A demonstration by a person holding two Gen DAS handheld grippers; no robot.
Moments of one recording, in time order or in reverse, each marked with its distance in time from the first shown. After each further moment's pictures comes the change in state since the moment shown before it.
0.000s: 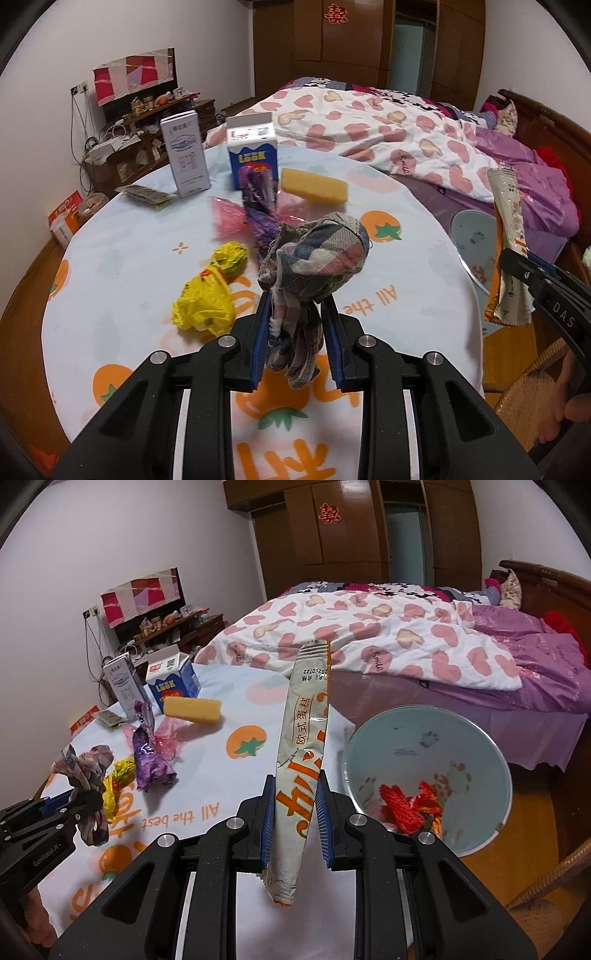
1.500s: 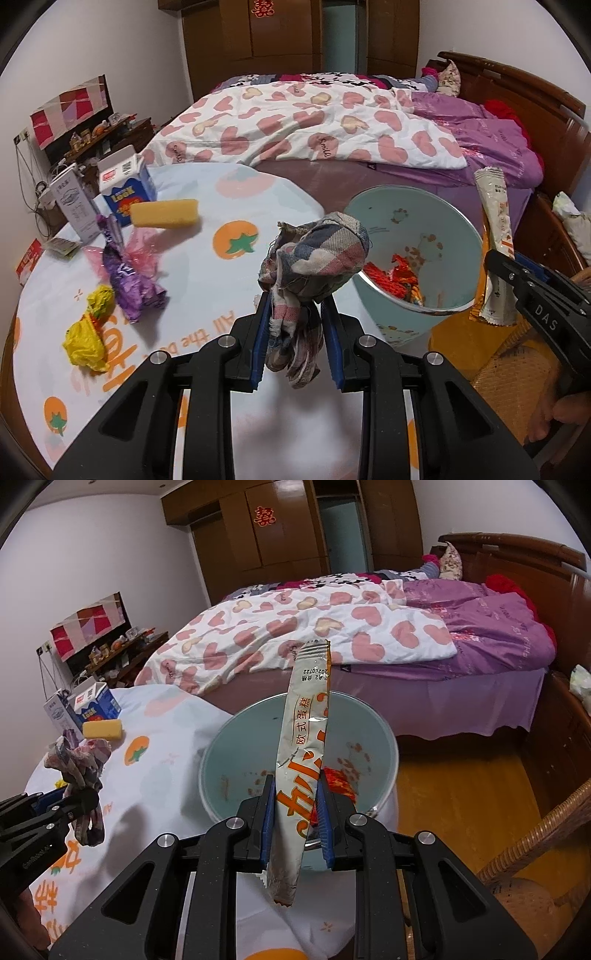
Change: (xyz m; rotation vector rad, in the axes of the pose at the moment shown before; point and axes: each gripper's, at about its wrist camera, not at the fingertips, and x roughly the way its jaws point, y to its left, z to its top) left arm 0.020 -0.139 0.015 0.194 0.028 -0.134; right arm -0.022 -0.125 -0.022 0.156 -0.012 -0.146
